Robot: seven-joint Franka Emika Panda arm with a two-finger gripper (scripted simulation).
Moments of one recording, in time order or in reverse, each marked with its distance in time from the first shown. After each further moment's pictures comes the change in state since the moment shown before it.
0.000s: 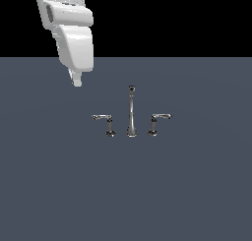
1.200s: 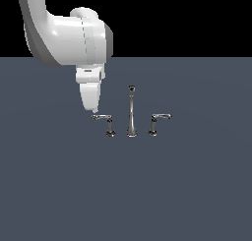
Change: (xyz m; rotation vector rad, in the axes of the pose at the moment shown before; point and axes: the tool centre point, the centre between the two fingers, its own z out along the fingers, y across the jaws) arm 0.066 -0.078 0.124 -0.023 0.001 0.439
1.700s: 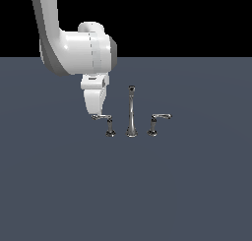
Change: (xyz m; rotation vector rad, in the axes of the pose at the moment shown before) arm 0.012 -0.020 0.025 -0.004 -0.002 0.096
